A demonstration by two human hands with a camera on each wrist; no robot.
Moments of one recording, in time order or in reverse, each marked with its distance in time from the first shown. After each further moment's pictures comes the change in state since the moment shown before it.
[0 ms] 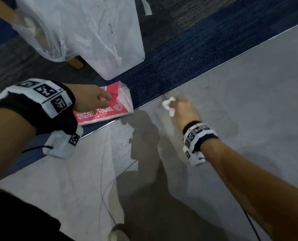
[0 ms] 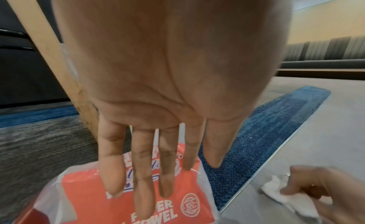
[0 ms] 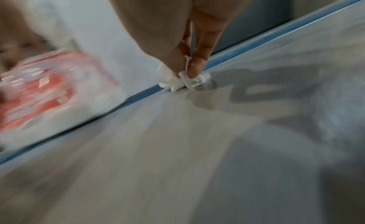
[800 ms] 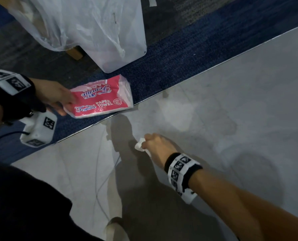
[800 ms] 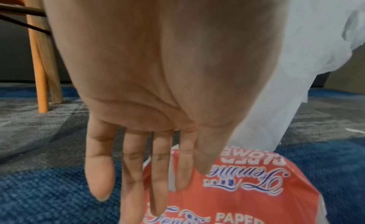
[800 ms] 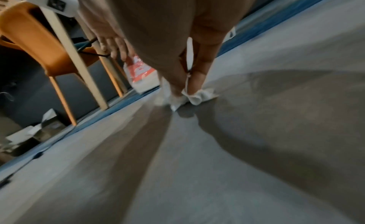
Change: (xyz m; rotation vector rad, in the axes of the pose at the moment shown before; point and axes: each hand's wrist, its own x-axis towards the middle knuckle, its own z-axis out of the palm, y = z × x) left_hand 0.000 -0.074 0.014 -0.551 0.007 -0.408; right_hand -0.084 -0.068 0.037 -0.079 -0.367 -0.362
